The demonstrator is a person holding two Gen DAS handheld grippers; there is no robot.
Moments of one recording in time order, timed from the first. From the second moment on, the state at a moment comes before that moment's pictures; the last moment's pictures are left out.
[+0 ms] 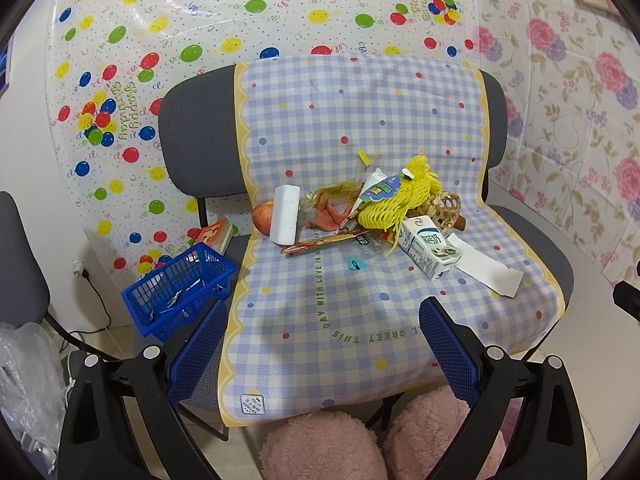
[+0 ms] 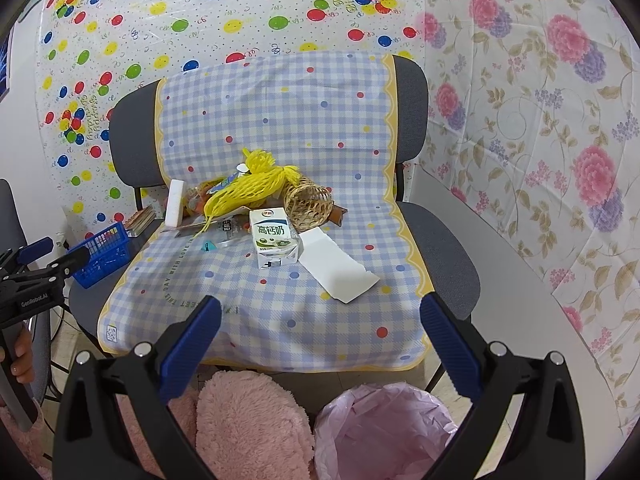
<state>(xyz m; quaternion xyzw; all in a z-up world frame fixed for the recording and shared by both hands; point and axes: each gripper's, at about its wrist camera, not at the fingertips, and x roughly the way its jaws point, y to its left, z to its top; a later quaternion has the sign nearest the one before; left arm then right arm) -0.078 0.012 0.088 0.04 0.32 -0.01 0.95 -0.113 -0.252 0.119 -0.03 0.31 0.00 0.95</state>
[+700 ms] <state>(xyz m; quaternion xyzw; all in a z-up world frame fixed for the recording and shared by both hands) -0.072 0.012 0.070 0.05 0.34 -0.02 0.94 -0.096 -0.251 0.106 -0.11 0.32 -0.01 0.94</state>
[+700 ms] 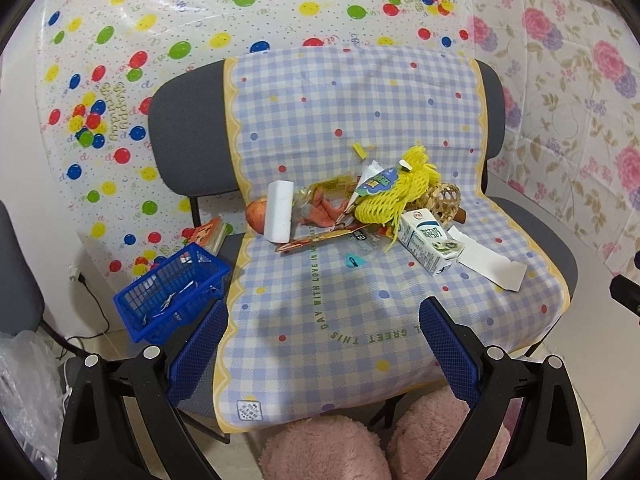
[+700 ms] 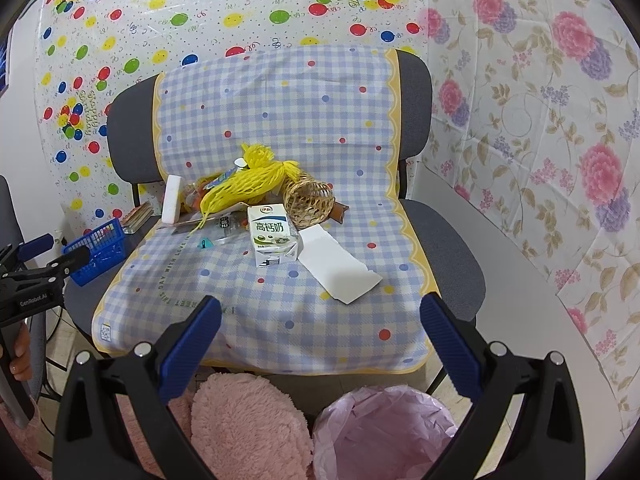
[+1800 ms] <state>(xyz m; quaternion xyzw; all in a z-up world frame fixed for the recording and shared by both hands) 0.089 -0.061 0.017 0.10 0.37 -0.07 0.92 0.034 -0.283 0.074 -0.08 0.34 -0.01 0.94</state>
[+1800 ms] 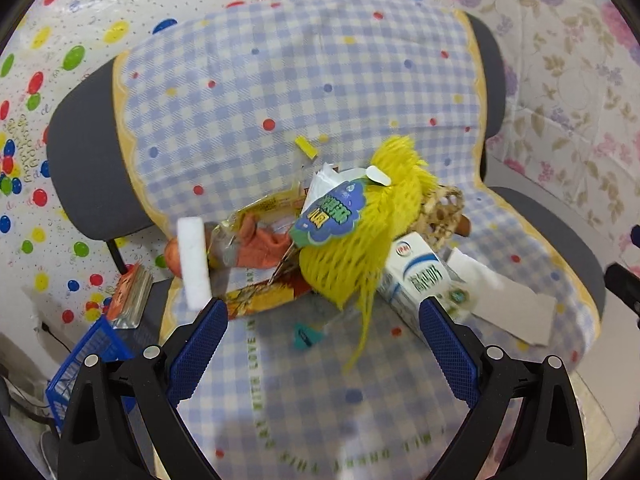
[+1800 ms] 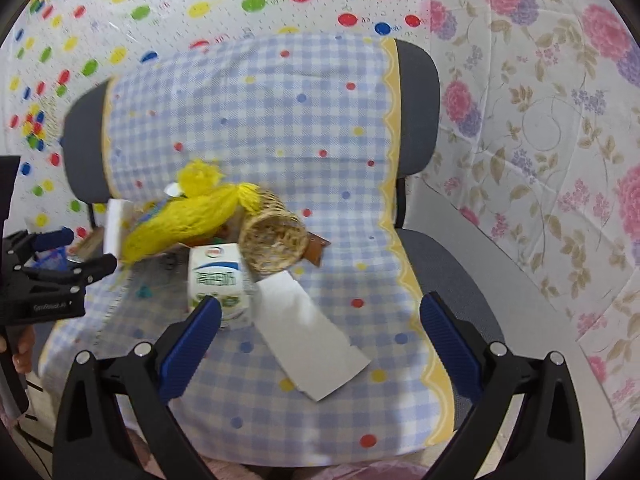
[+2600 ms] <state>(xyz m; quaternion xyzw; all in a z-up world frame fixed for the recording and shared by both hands) 0.157 -0.083 0.021 0.12 0.34 -0.15 0.92 0.052 -0.290 0.059 0.00 0.35 0.04 0.94</state>
